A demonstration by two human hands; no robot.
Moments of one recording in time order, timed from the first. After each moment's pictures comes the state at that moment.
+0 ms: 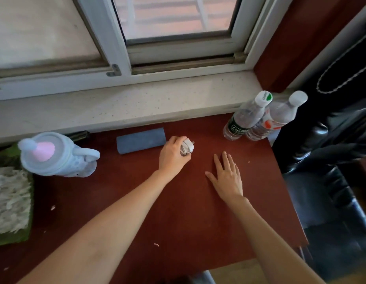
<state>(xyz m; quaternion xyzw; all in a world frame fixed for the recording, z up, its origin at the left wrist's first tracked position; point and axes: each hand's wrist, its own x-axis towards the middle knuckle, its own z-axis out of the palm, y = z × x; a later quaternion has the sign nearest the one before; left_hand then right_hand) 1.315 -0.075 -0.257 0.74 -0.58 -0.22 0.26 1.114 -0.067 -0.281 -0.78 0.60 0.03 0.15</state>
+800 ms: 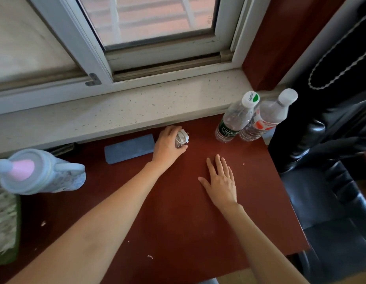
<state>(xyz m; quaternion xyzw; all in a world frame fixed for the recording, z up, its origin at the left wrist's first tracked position) 1.316 -0.125 -0.256 0.72 -0.61 -0.22 0.24 1.113 -0.067 -0.287 -0.78 0.60 -0.01 0.16</state>
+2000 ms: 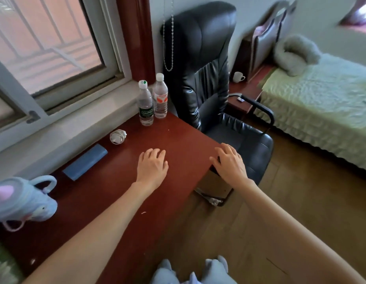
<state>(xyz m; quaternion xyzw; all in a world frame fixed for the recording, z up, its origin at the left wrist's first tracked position) 1.254 0.083 -0.165 0.48 -0.87 -0.08 0.10 1.022 0.187 -0.135 -0.56 0.82 -0.12 0.07</state>
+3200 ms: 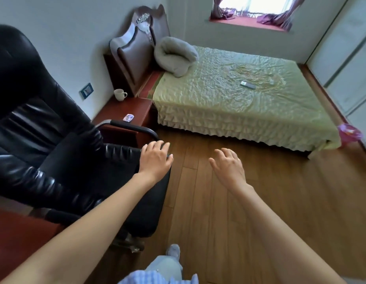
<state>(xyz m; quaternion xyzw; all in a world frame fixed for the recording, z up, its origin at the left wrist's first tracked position) 0.628 0.183 -0.128 0.25 -0.96 -0.10 0.12 0.499 0.378 -0.128 -0.32 0.93 -0.15 0.02</state>
